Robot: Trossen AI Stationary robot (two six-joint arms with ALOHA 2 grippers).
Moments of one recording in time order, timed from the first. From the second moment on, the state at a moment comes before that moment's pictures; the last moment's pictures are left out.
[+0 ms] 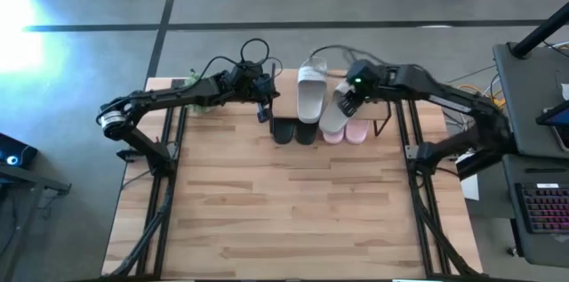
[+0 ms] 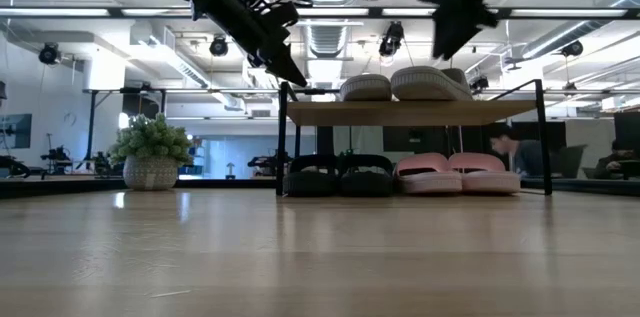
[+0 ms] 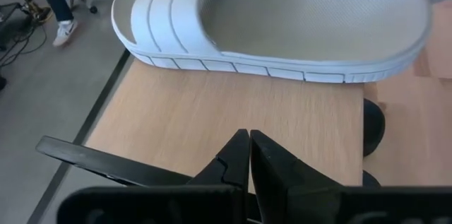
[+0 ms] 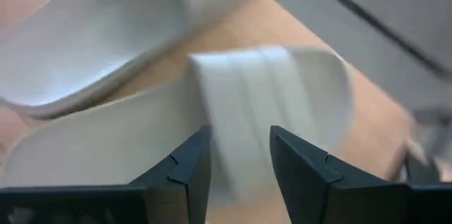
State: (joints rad) left arm 0.47 1.50 1.16 -0.23 0.02 0.32; right arm -0.42 1.35 1.35 -1.04 0.33 0.26
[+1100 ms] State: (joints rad) left arm 0.47 1.50 1.16 -0.19 0.02 0.32; right arm -0.52 1.36 1.22 -1.06 0.26 0.62
